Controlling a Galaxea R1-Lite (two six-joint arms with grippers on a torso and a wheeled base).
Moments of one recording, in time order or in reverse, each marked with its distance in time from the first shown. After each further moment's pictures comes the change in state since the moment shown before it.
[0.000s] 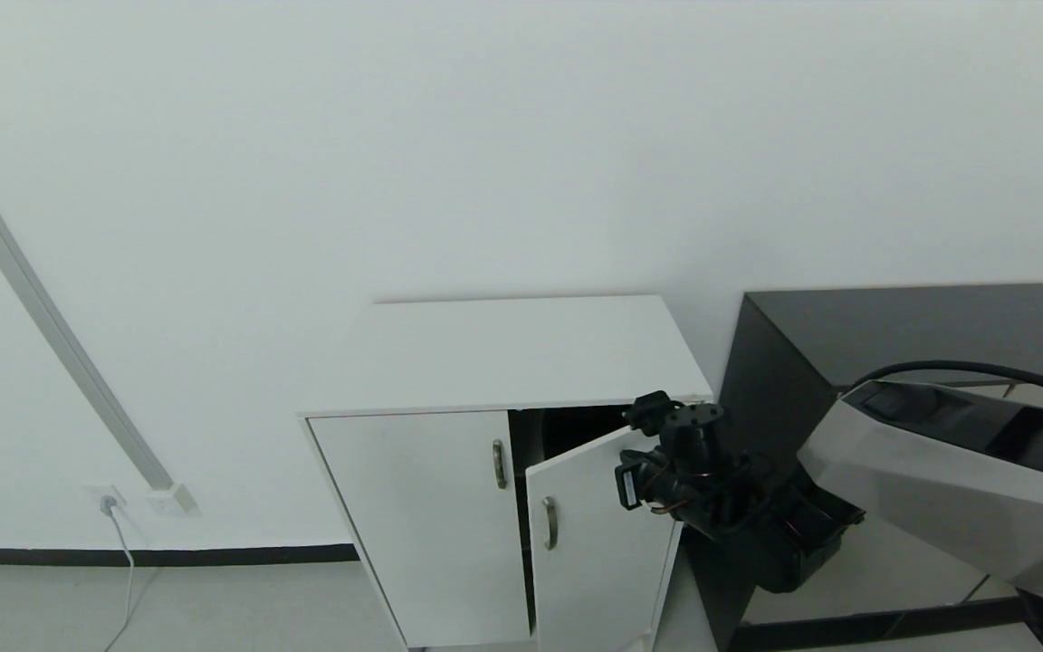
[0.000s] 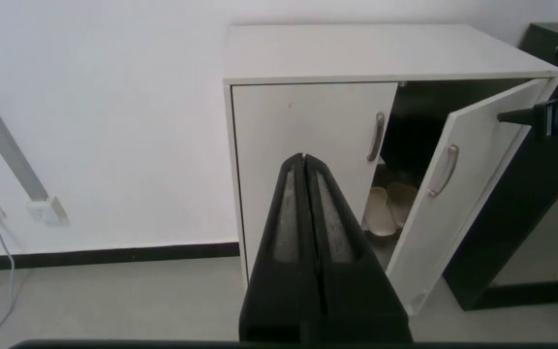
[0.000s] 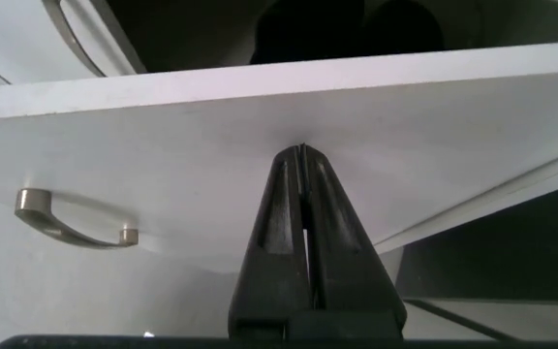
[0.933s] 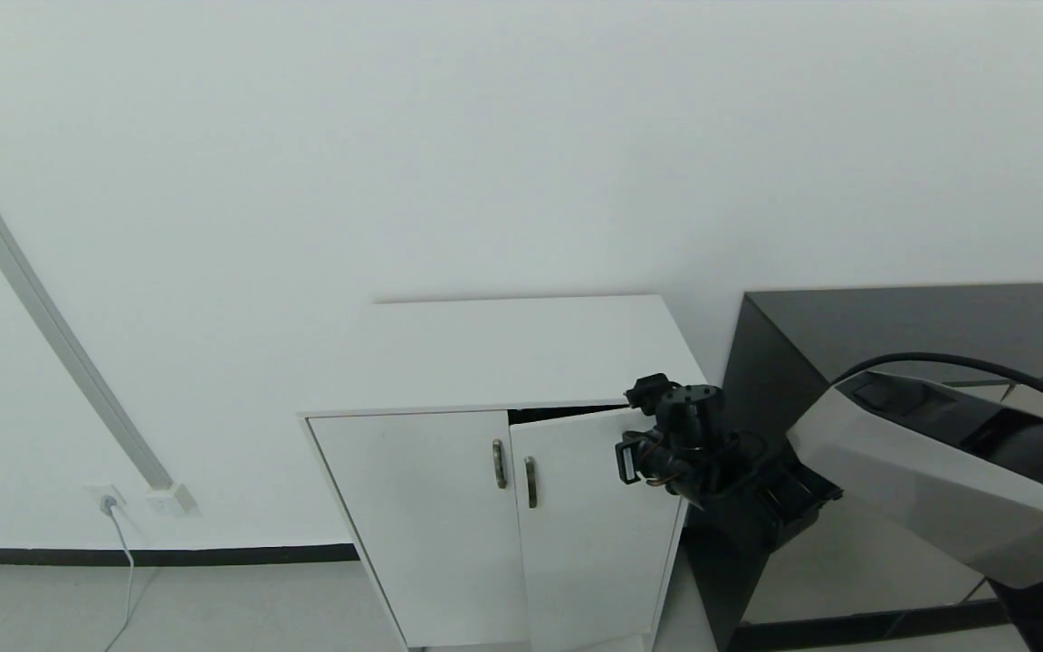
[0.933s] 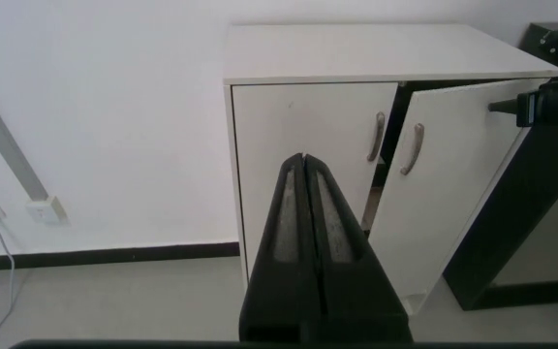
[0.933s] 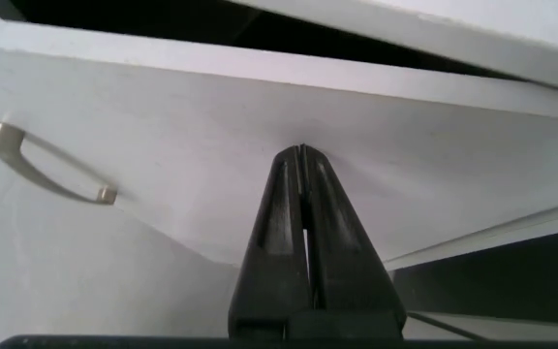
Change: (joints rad) left arm 0.000 0.000 0.000 0.000 0.000 0.000; right arm -0.044 0.063 -0.173 0.099 -0.001 0.000
